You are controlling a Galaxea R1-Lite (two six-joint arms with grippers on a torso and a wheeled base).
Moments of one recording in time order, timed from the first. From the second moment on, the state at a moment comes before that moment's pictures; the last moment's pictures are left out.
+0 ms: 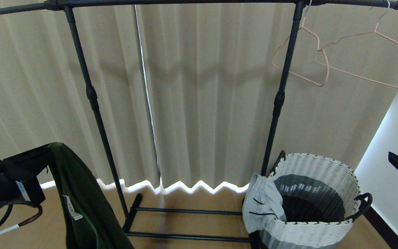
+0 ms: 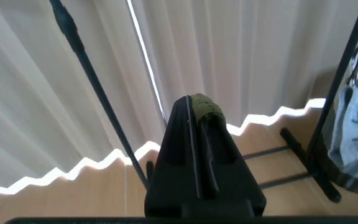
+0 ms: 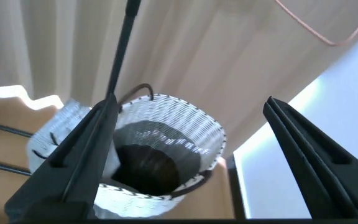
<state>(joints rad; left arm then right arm) -0.21 1.05 -0.40 -0.57 0.00 0.18 0.03 0.93 -0.50 -0.28 -0.07 -0.35</state>
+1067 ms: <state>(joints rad) -0.11 1.17 -0.39 -0.68 -0.12 0.22 0.03 0.98 -0.53 -0.28 -0.11 -0.40</state>
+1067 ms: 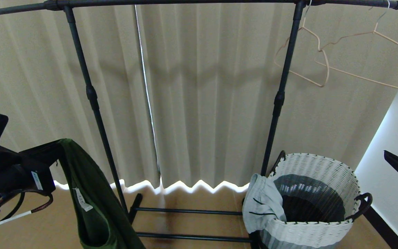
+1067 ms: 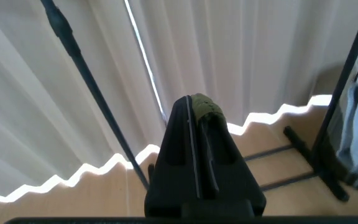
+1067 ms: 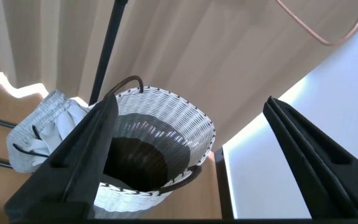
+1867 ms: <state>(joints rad) -0.11 1.10 -0.34 -0.68 -0.13 0.26 0.03 0.99 -0.49 -0.28 -0.10 -0.36</state>
